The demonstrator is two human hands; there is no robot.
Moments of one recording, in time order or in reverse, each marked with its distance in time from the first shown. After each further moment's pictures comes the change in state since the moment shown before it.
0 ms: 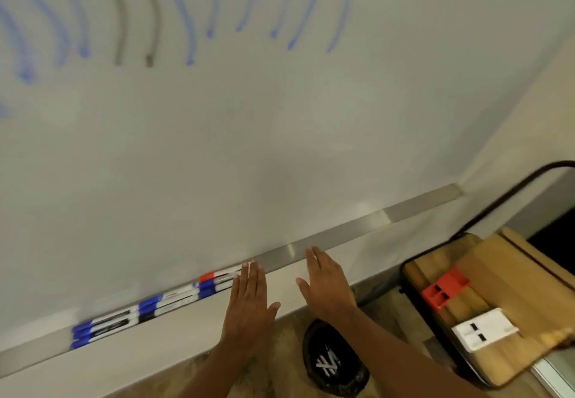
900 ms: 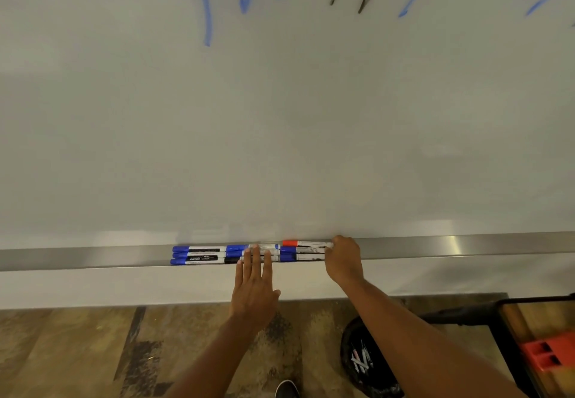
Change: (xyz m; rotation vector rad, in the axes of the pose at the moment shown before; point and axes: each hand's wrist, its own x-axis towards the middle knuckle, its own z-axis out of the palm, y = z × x) left_hand -0.051 -0.137 0.021 -0.028 -0.025 -0.326; right_hand 0.077 -0.138 0.047 0.347 -0.128 0.189
